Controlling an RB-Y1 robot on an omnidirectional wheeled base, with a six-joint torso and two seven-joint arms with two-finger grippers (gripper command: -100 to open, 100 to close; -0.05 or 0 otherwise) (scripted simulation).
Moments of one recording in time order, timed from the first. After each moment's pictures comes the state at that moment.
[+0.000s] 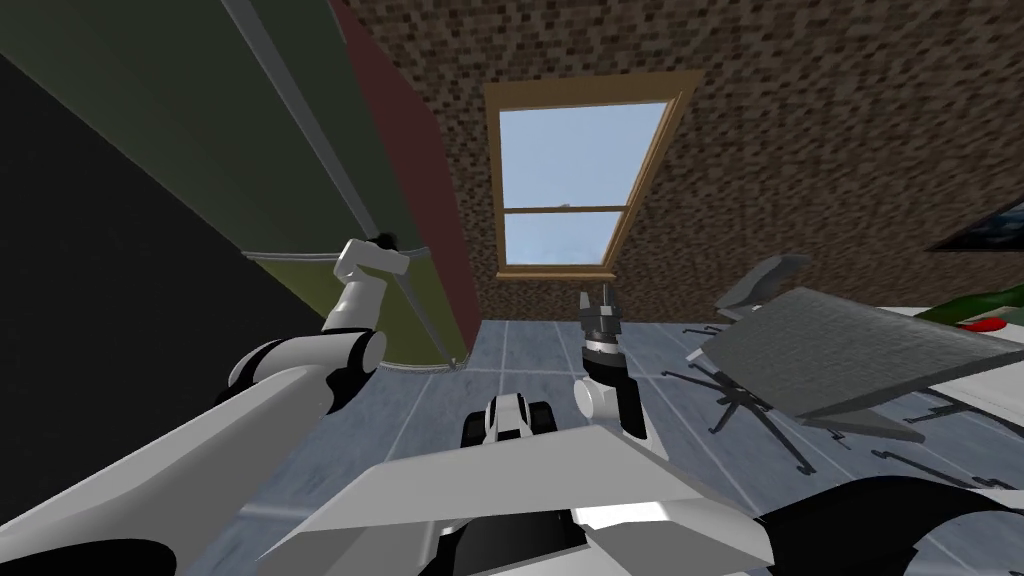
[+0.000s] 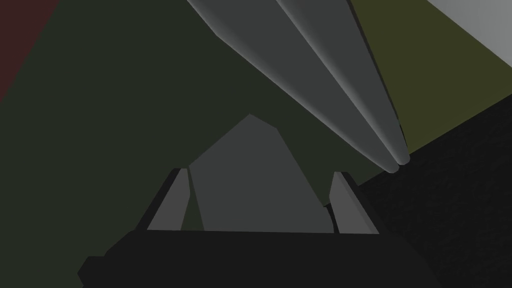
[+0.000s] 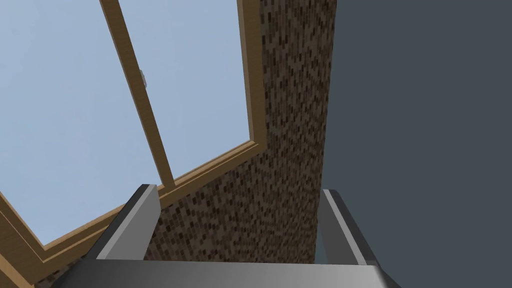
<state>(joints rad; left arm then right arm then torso) -1.04 0.58 0.15 -1.03 -0.44 0.75 -0.11 0.48 0.05 0.04 -2.28 -0.11 -0.46 0.01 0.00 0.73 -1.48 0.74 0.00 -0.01</state>
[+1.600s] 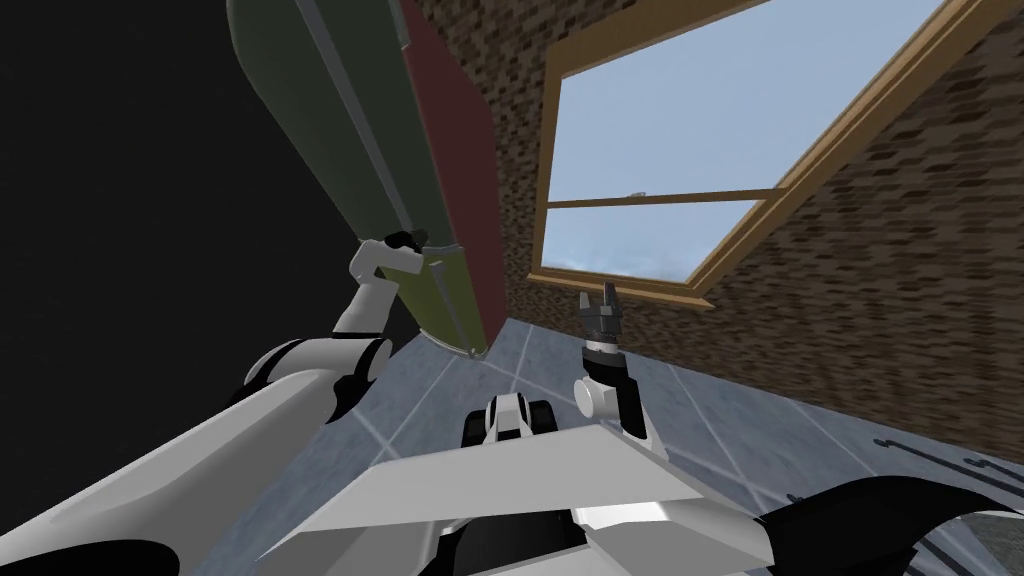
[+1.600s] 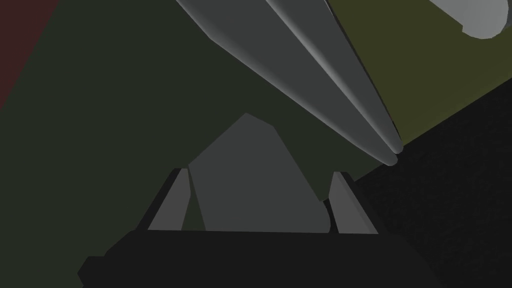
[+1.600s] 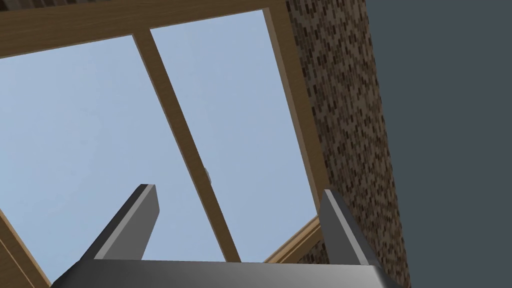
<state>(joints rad) -1.00 0.55 0.02 -1.20 -0.08 0.71 -0.28 0.48 0.05 0.04 -2.28 -0.11 -0.46 0.01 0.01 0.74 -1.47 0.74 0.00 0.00</state>
